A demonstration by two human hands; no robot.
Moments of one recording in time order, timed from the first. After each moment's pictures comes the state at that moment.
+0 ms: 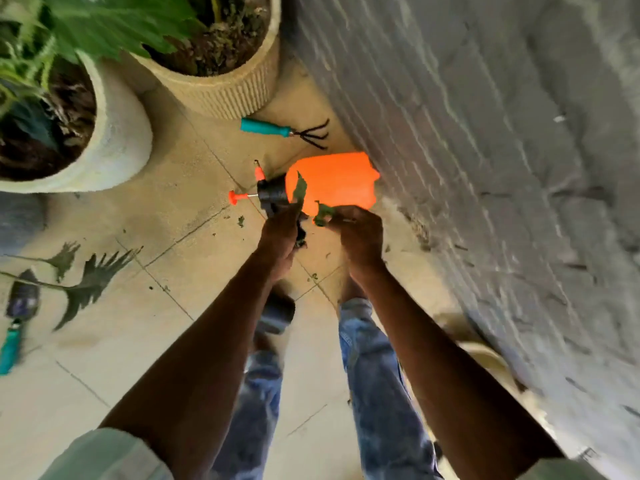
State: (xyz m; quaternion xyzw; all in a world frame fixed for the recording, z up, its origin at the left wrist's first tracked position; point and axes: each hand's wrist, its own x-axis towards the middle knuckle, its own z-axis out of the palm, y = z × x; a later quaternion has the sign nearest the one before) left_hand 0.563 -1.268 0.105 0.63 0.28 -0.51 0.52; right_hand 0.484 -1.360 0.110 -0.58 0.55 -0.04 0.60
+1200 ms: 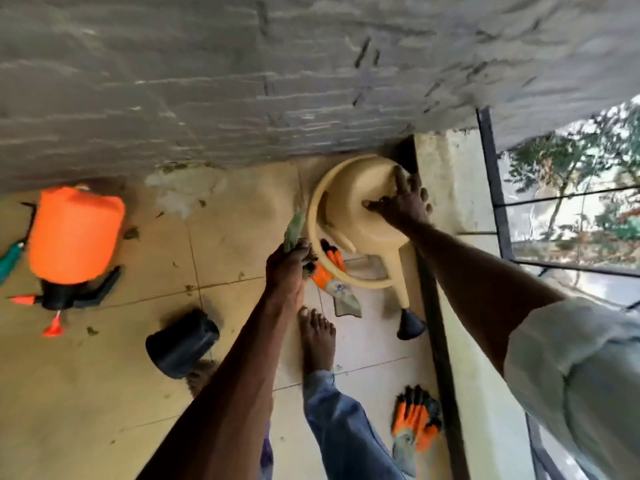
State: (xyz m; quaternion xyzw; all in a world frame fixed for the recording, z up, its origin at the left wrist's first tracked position) left_hand 0.171 -1.282 0.115 0.65 0.02 -0.69 0.33; right_hand -0.062 -1.350 0.069 -0.46 0.83 0.08 0.31
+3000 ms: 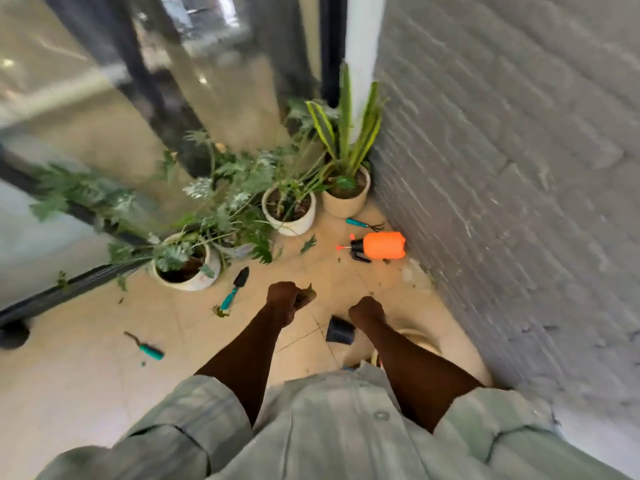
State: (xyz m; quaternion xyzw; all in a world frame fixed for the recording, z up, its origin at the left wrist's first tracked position) left_hand 0.377 -0.911 0.626 0.62 0.31 -0.38 0.61; right_hand 0.281 -1.060 0.607 -0.77 0.44 0.28 0.36
